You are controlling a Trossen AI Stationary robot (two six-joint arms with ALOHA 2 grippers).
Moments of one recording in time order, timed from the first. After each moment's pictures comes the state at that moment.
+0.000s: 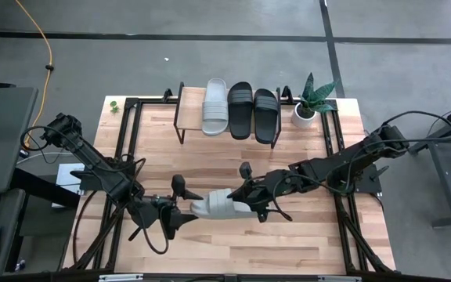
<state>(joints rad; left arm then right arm) -0.60 1.31 0.92 -0.16 -0.68 0.26 0.37 1.51 1.16 -0.04 0.18 -0.58</state>
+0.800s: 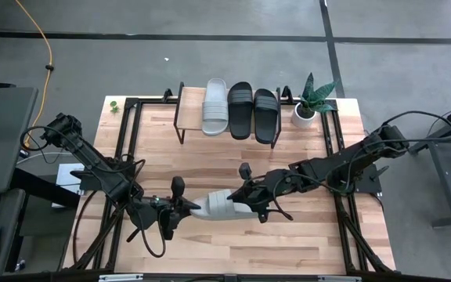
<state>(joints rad) -0.60 1.31 0.92 -0.17 -0.68 0.34 0.37 1.51 1.16 -0.04 0.15 -0.58</state>
